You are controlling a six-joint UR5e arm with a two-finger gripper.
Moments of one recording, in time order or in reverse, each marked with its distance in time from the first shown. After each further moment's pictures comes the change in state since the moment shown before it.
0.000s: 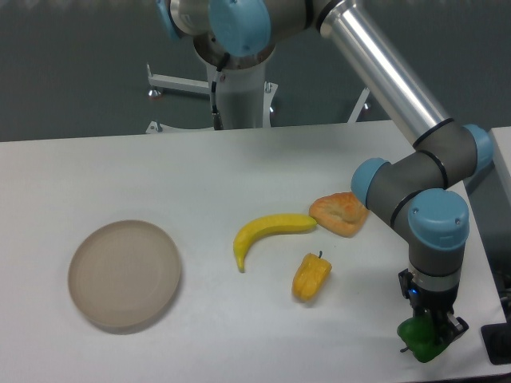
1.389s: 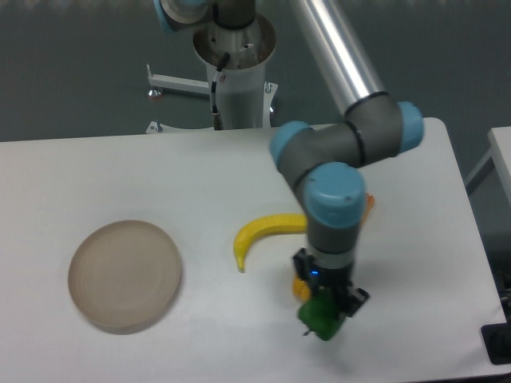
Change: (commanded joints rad) arm -0.239 0.265 -0.294 -0.101 -0.043 -0.699
